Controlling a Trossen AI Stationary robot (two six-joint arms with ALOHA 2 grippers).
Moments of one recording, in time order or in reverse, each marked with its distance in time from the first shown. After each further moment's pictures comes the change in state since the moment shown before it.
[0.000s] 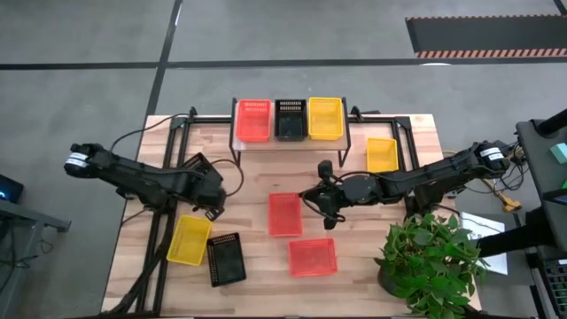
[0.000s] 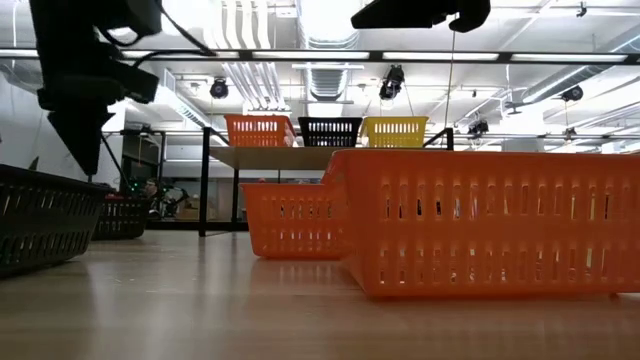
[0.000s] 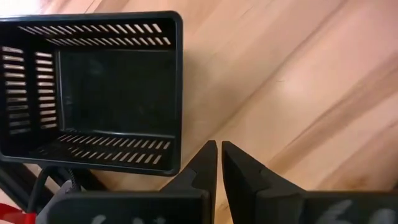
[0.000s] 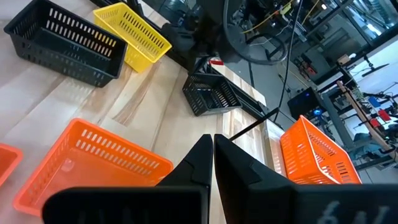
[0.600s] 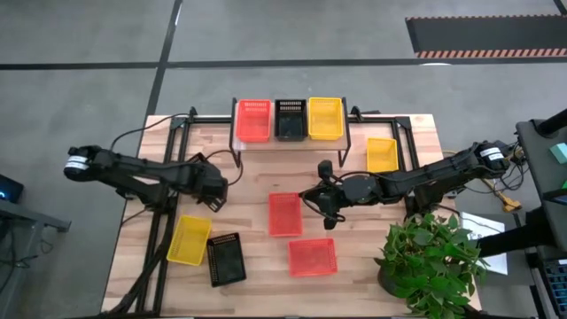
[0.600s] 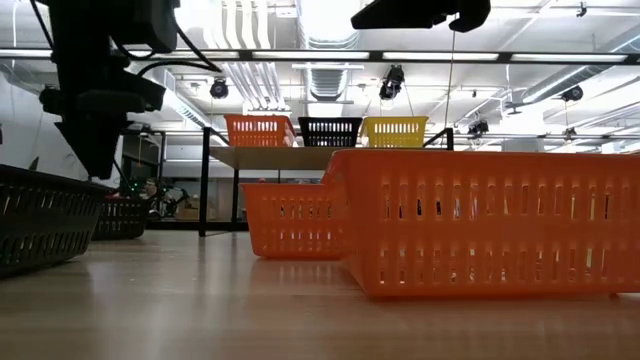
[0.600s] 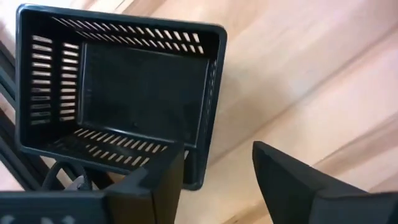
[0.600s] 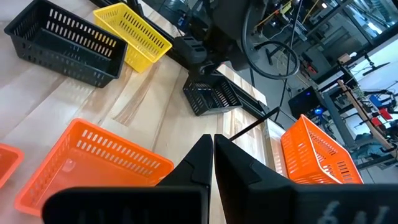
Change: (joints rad) left arm 0.130 0.008 -0.002 0.001 -0.009 -0.006; right arm 0.000 0.001 0.000 -0.001 0.000 0.007
